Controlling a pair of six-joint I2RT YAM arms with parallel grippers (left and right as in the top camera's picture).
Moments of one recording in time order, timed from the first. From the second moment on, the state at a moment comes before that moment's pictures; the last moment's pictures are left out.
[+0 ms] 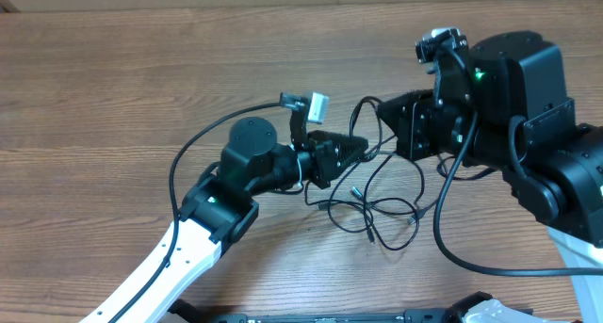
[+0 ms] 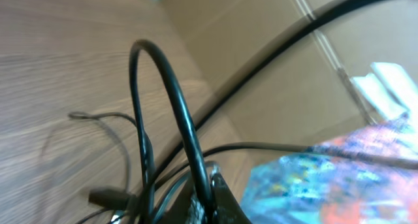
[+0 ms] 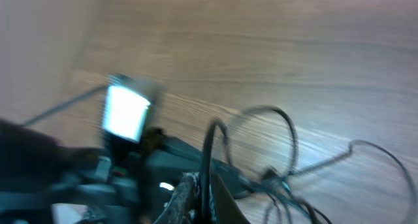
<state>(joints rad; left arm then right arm) -0.59 1.22 0.87 0.16 0.62 -0.81 0.46 1.35 1.94 -1.34 -0.22 0.33</state>
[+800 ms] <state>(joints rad) -0.15 1.23 0.87 0.63 1.04 -1.58 0.46 1.35 1.94 -1.45 -0.07 0.33</state>
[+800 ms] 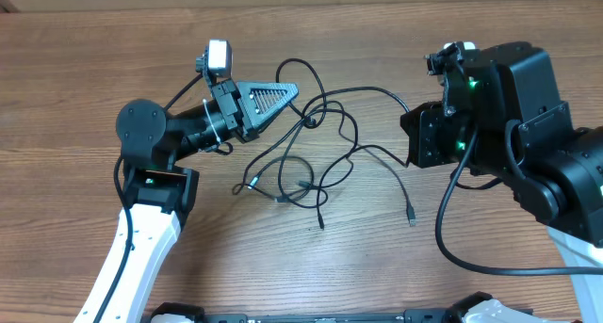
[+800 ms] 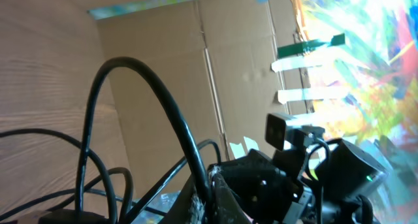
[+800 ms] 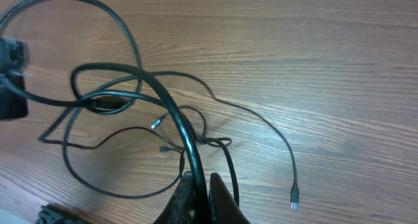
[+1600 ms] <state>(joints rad) -0.29 1.23 0.87 0.62 0.77 -1.39 0.46 1.39 1.94 -1.46 -0.11 0.33</state>
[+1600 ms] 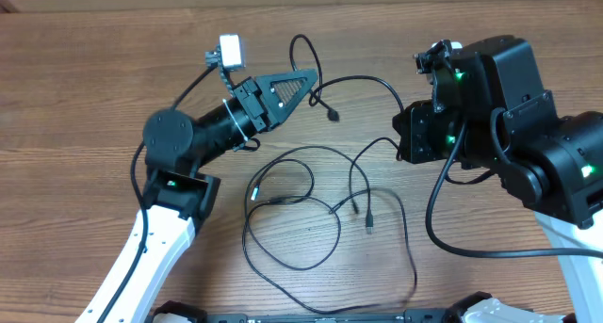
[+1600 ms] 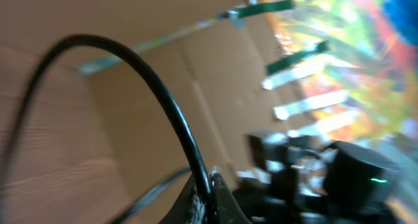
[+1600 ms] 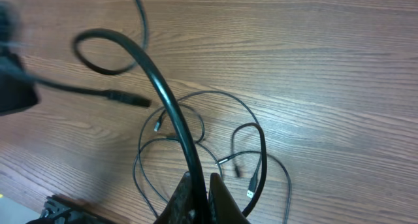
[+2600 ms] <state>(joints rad) -0.20 0.82 0.88 -0.80 0.06 -0.43 -0.37 1.38 1.94 -1.38 0.22 0.46</state>
